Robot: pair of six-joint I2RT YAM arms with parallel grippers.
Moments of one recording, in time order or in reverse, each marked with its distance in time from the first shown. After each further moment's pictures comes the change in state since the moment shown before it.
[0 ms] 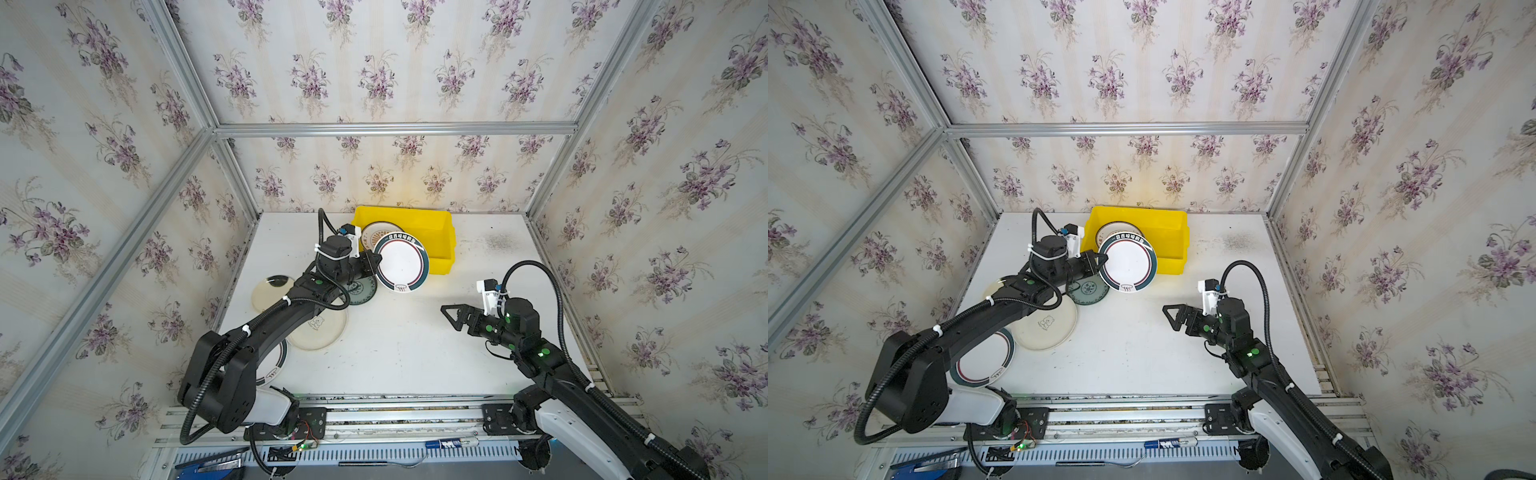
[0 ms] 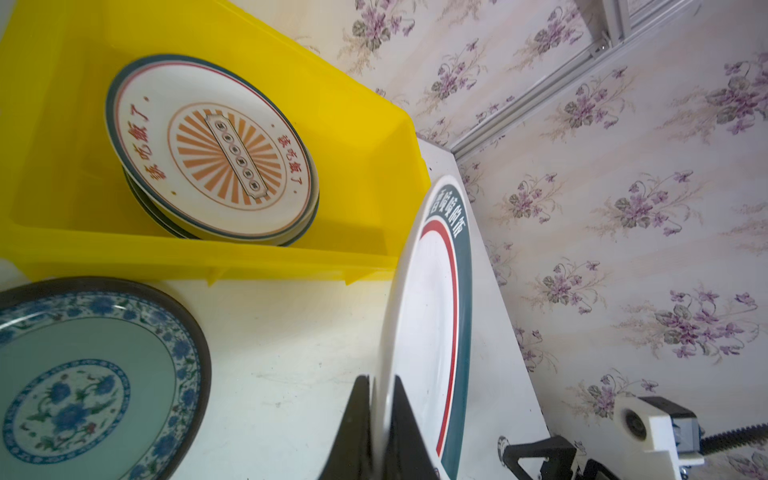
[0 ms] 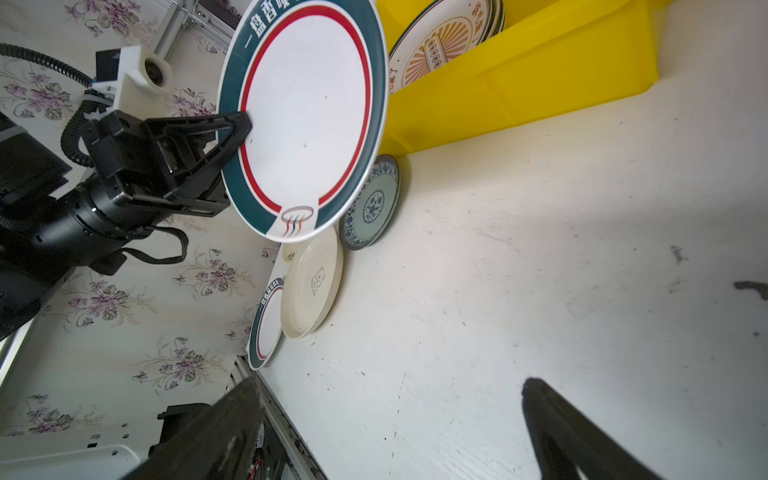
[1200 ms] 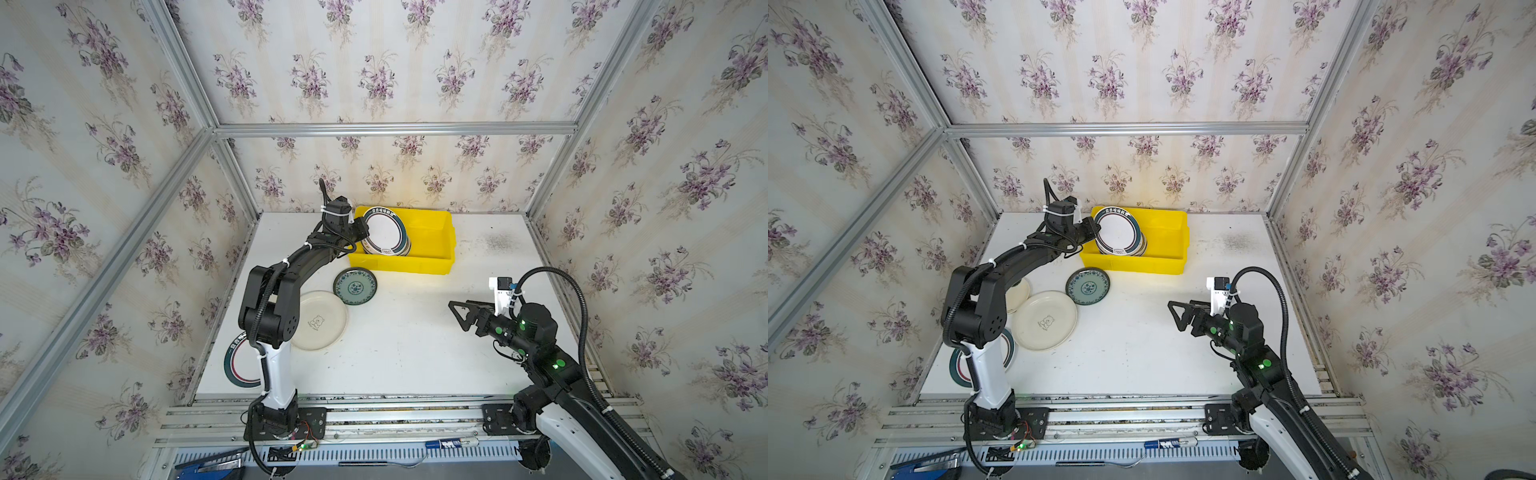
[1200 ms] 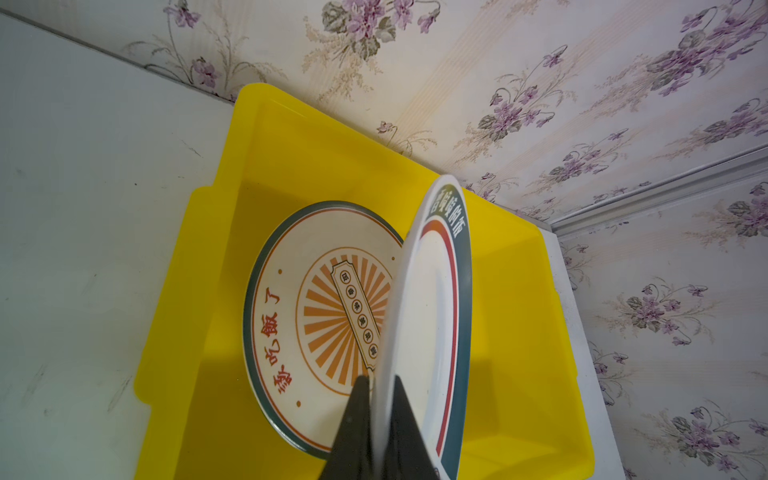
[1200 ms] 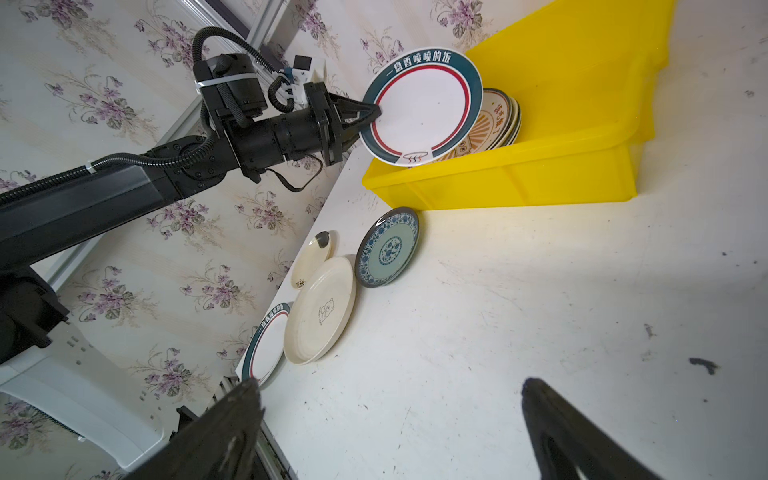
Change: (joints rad) left arm 0.171 0.573 0.539 -0.097 -0.031 0.084; right arm -0.001 -0.172 0.033 -0.065 0.079 -0.083
